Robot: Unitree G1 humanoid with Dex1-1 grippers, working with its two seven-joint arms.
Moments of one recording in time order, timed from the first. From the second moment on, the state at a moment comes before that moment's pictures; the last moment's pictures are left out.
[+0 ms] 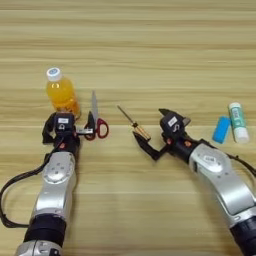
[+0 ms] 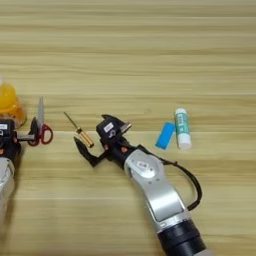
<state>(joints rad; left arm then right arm) -0.13 0.09 0.10 0.41 0.00 -0.18 0.04 -0.12 -0.11 0.32 -0.01 -0.01 0.19 0.40</state>
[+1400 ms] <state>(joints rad) -0.12 0.08 0.09 0.40 0.00 -0.18 0.04 -0.22 -0.05 0.34 0.26 -0.05 0.14 0.42</state>
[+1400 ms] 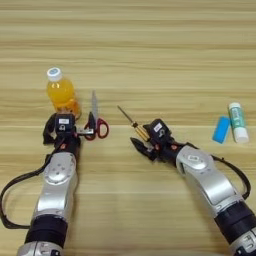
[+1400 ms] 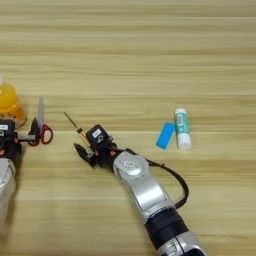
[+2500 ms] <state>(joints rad) -0.10 0.07 0.09 0.38 0.00 -0.18 0.05 0.02 -0.11 0.09 -0.21 0.06 0.58 0.27</state>
